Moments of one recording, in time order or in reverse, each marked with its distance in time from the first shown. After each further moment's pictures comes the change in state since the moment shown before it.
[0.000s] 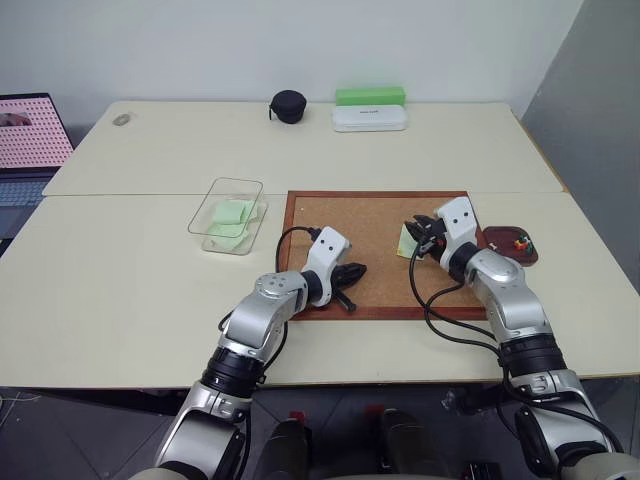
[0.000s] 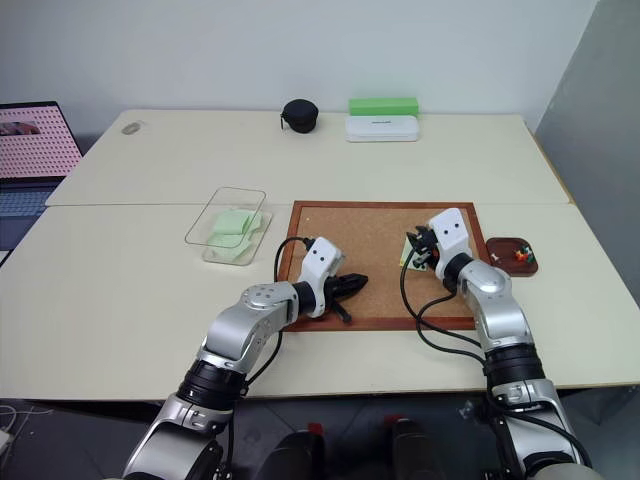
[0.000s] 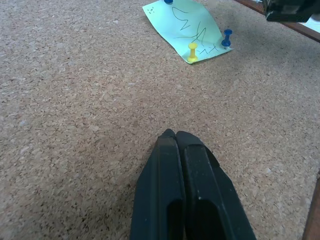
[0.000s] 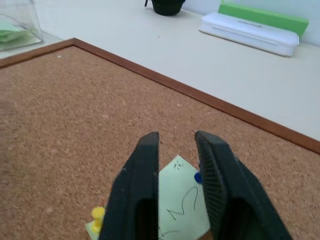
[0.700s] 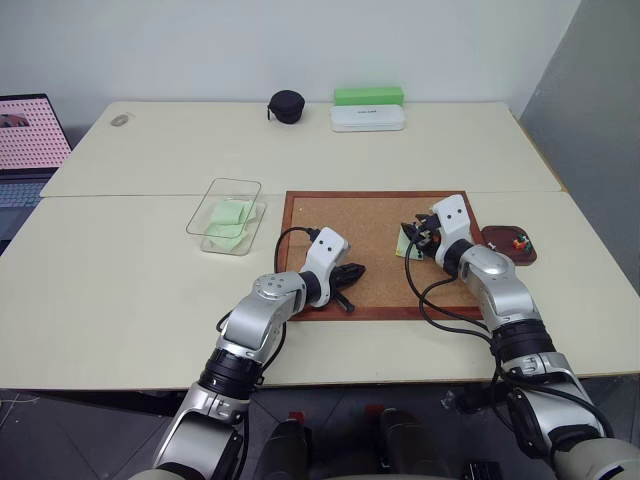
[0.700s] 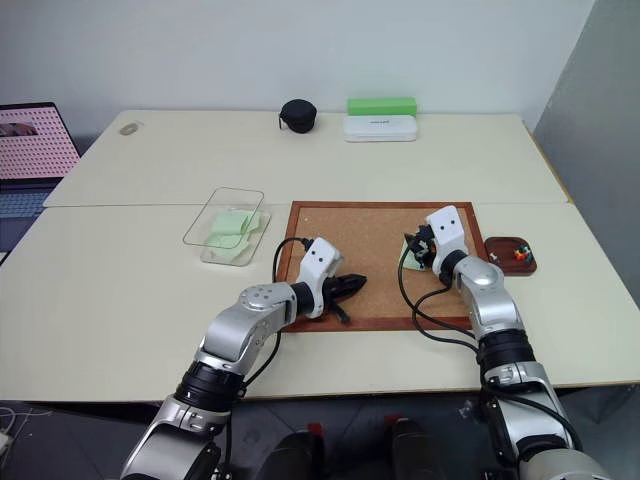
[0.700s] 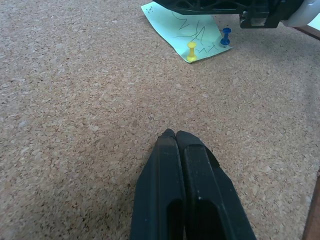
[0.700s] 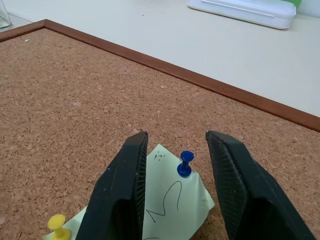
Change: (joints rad) left arm 0.008 0.010 -0.002 -0.014 0.000 0.000 0.001; right arm -0.102 0.020 0.005 0.235 -0.028 -0.026 -0.033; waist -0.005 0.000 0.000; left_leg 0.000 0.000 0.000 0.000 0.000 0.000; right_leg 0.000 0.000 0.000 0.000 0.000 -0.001
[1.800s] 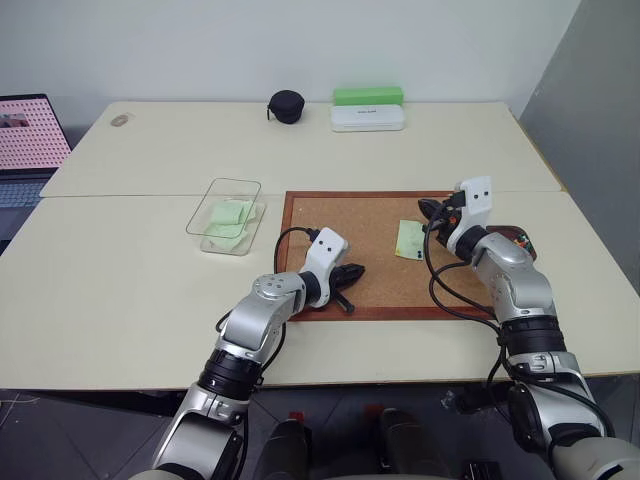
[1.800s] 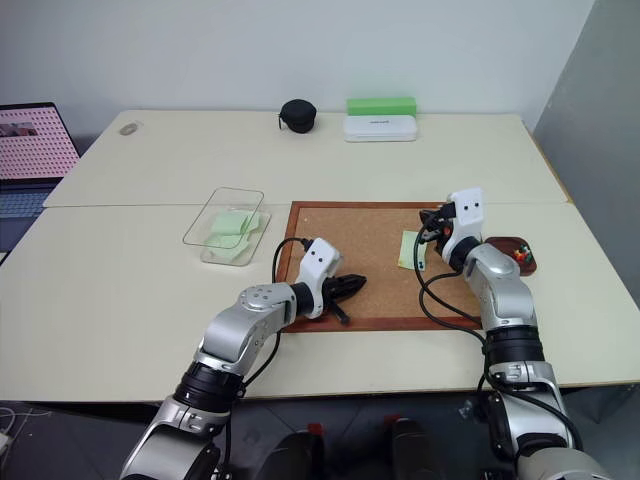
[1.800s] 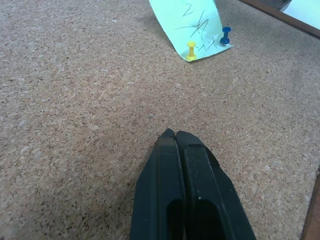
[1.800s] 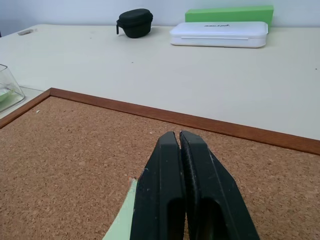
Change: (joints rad) left arm 0.003 0.002 0.000 -0.008 -0.001 0.007 0.001; right arm 0.009 0.006 -0.118 -0.158 0.160 0.160 -0.002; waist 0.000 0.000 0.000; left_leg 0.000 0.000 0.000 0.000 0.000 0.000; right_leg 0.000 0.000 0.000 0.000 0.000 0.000
